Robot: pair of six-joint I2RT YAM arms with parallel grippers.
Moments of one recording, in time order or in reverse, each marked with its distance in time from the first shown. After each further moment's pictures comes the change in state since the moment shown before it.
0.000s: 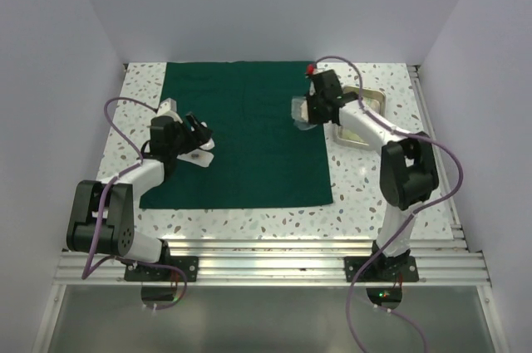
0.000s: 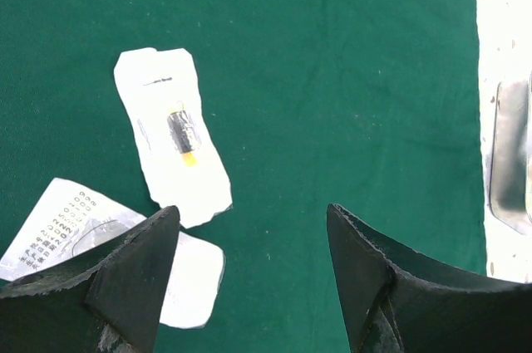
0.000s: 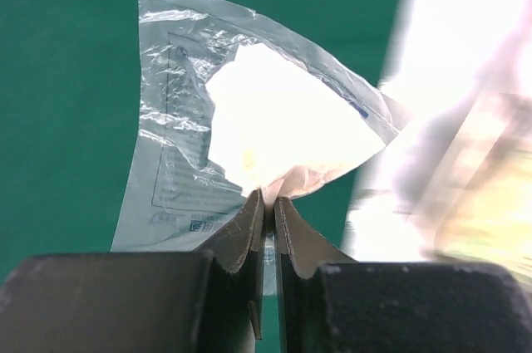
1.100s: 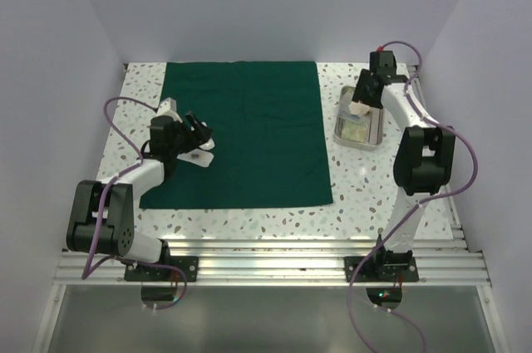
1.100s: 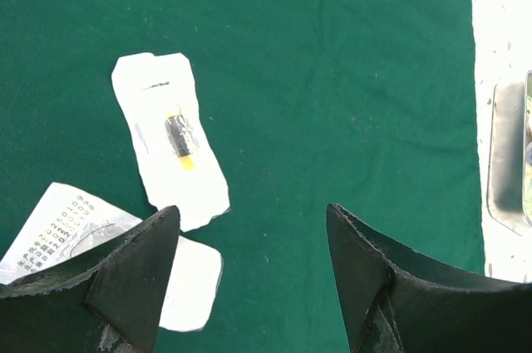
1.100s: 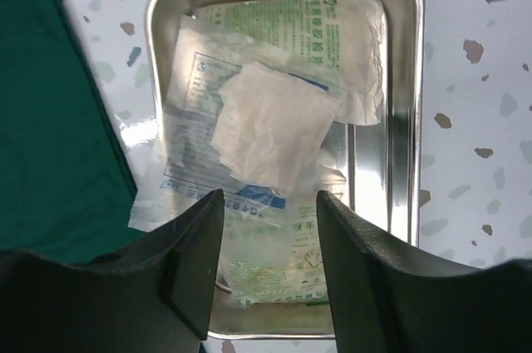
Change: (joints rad) left arm -0.001 0.000 0.000 0.011 0.000 0.000; right arm -0.406 0.109 0.184 -0.106 0.092 0.120
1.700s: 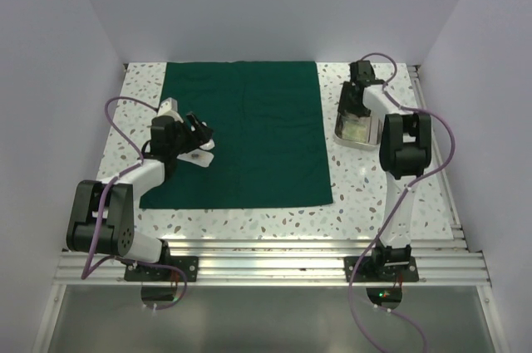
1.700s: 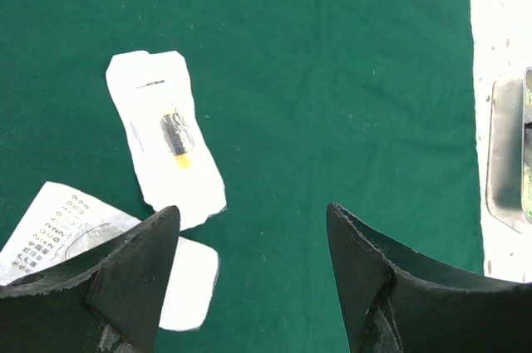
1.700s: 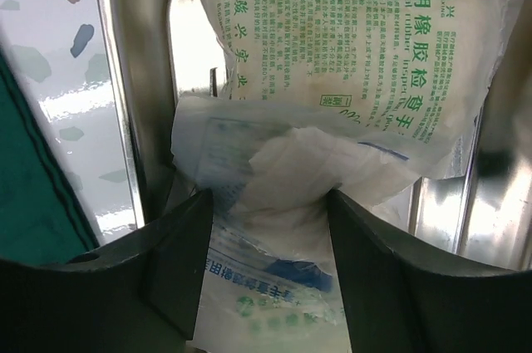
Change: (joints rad) left arm -0.006 0.000 0.000 0.000 0.000 0.000; right arm 0.045 0.233 0.106 0.017 0.014 -0.019
